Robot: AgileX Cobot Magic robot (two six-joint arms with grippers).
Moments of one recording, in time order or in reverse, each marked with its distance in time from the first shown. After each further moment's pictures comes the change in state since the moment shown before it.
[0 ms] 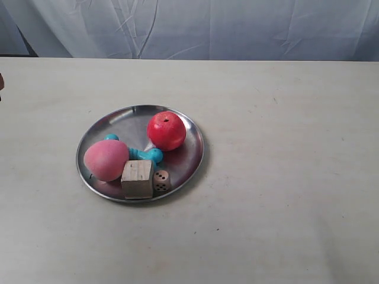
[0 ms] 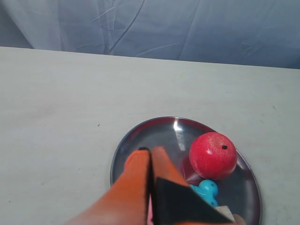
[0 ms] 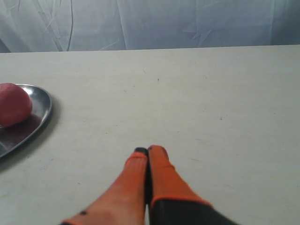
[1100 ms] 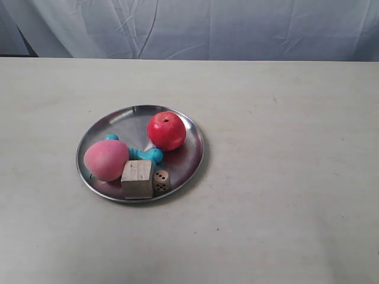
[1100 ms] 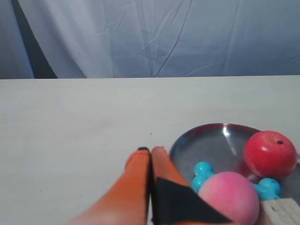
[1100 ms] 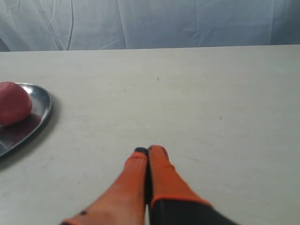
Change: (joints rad) left arm 0.000 -0.325 0.263 0.164 -0.184 -0.024; right arm 0.000 0.000 0.000 0.000 0.002 -0.004
